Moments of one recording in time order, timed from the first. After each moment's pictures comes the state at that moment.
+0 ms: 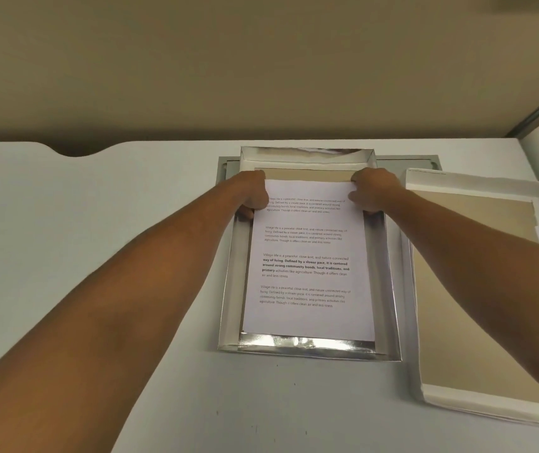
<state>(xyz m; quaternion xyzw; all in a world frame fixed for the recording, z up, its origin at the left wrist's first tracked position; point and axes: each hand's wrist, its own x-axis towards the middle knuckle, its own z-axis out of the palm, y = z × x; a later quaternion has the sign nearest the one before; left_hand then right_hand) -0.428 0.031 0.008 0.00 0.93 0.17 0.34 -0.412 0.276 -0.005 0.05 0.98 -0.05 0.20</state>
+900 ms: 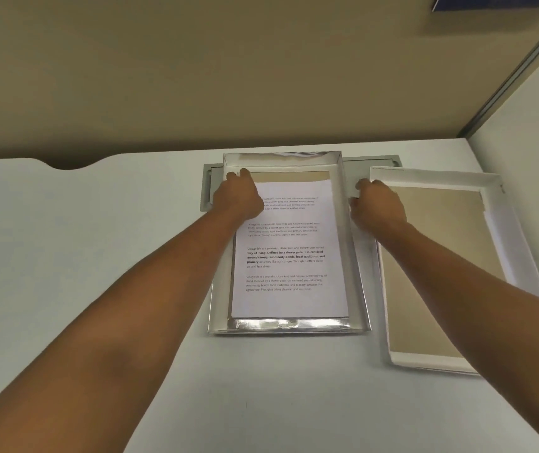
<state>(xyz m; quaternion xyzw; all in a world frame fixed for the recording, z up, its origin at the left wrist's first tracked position) -0.376 0.057 0.027 -0.02 0.98 0.10 0.15 -0.322 0.301 0.025 0.13 0.98 -0.12 0.05</state>
